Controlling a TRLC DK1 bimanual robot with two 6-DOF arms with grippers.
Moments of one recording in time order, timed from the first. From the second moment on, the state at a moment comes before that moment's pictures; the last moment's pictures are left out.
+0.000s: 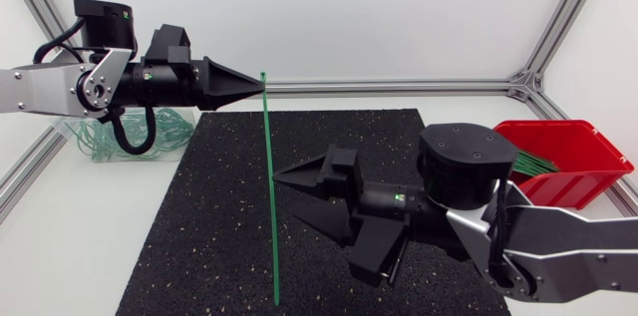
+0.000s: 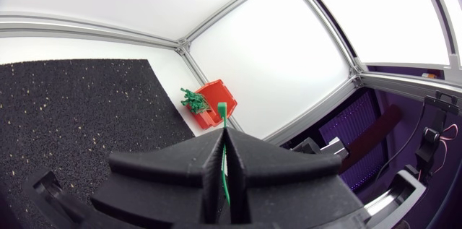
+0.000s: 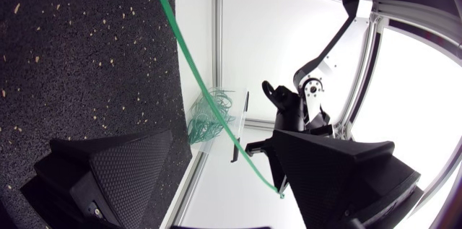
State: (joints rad) left arm -0.13 1.66 1.08 0.10 1.26 -0.46; right arm 0.76 1.40 0.48 0.69 -0.46 -1.75
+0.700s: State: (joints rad) left arm -0.13 1.70 1.11 0.00 1.27 -0.33; right arm 0.88 1.44 0.38 0.73 -0.46 -1.86
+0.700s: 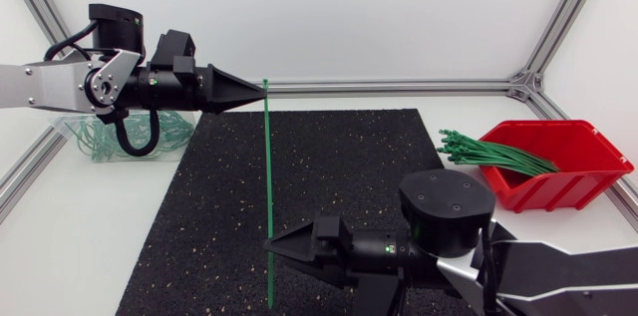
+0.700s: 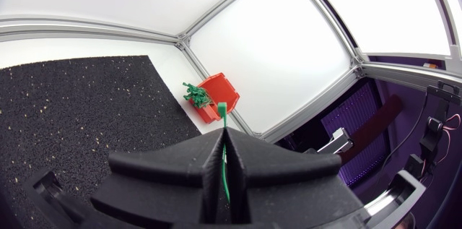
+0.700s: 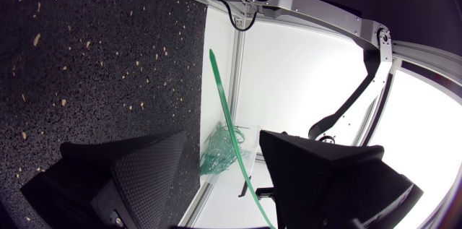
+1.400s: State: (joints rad) left arm -0.13 1.71 1.11 -0.06 1.27 -0.28; right arm 0.92 1.44 0.37 0.76 -0.46 -1.86
